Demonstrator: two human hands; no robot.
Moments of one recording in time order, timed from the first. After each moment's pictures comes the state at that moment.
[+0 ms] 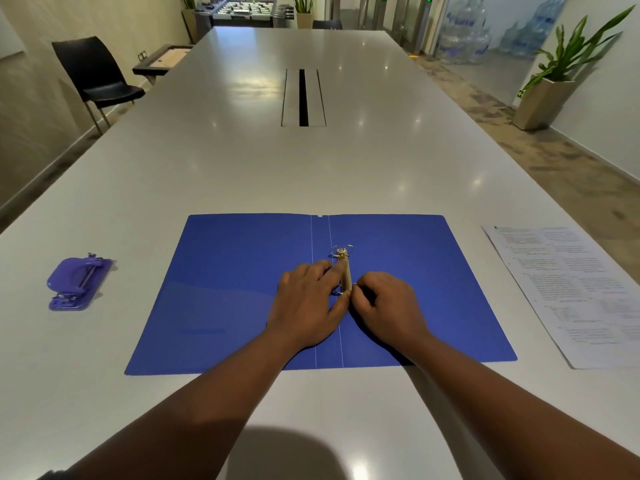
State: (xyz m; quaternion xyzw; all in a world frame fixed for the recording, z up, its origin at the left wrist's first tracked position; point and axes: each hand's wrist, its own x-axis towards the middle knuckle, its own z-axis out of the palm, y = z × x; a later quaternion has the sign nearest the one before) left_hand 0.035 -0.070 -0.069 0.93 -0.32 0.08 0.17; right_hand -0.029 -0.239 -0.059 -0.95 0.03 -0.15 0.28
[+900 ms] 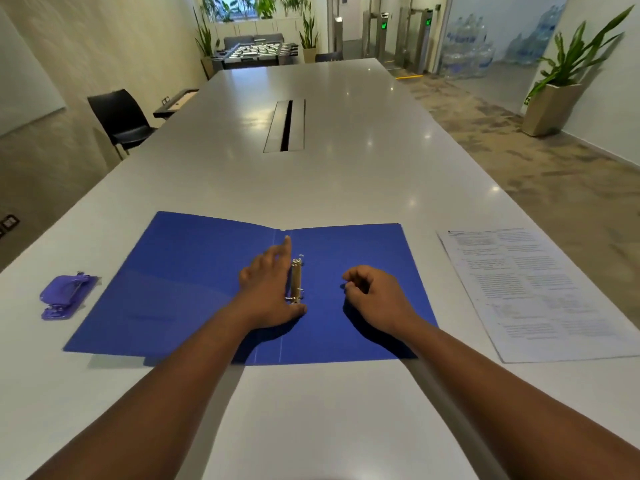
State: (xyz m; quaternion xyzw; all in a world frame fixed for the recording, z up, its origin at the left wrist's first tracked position) left_hand 0.023 -0.111 -0.008 0.97 -0.23 -0.05 0.08; right_hand -0.058 -0.327 -0.034 -0.88 0.07 -0.06 0.46
